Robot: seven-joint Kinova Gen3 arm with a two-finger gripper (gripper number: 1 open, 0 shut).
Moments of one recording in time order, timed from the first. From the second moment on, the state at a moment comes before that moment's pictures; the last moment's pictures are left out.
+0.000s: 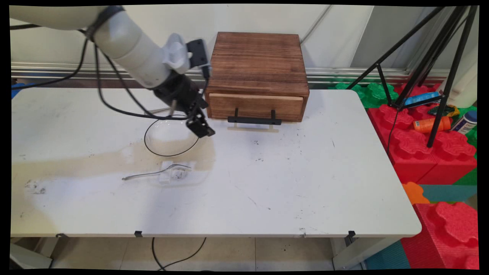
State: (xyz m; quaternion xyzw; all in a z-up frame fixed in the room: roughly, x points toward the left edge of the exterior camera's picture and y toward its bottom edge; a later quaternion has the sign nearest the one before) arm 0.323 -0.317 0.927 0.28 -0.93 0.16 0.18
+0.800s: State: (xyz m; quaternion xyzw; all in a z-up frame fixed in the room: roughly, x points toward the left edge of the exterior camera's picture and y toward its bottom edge) arm 0.256 -0.393 0.887 0.26 -0.93 0.18 0.18
